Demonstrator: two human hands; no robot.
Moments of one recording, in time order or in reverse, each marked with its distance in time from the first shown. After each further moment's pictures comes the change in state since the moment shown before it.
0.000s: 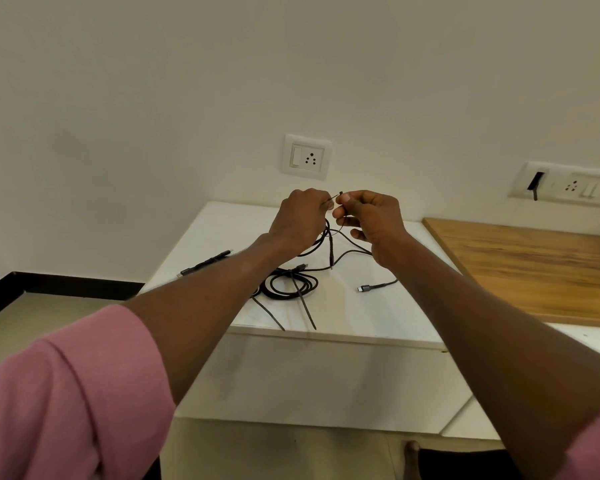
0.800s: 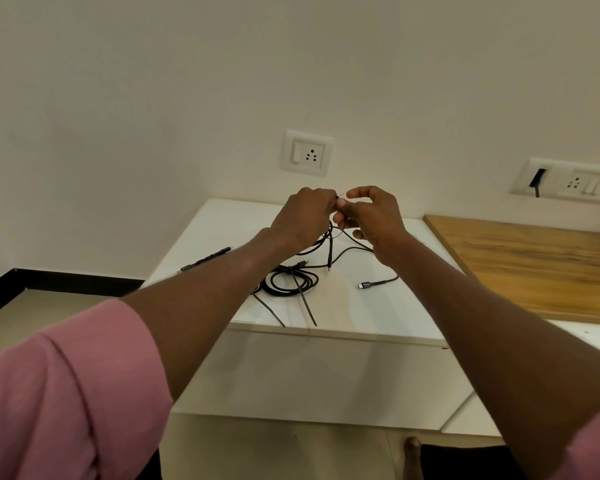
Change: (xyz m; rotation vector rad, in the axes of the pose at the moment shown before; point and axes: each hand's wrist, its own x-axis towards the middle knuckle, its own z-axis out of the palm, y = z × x) left_hand -0.004 0.007 -0.003 0.086 -0.060 0.089; right_hand 0.001 0.002 -0.001 -0.025 -0.014 -0.011
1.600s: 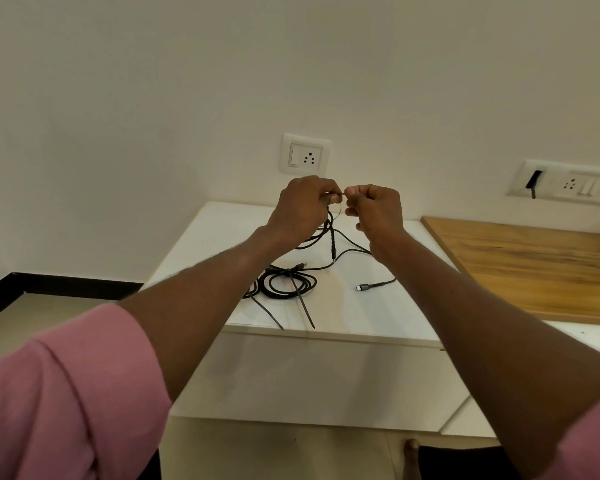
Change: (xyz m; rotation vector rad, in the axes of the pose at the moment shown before) left_hand 0.007 0.000 -0.009 -0.194 0.153 -0.001; right_hand 0.009 -0.003 0.002 -0.014 0.166 -0.077
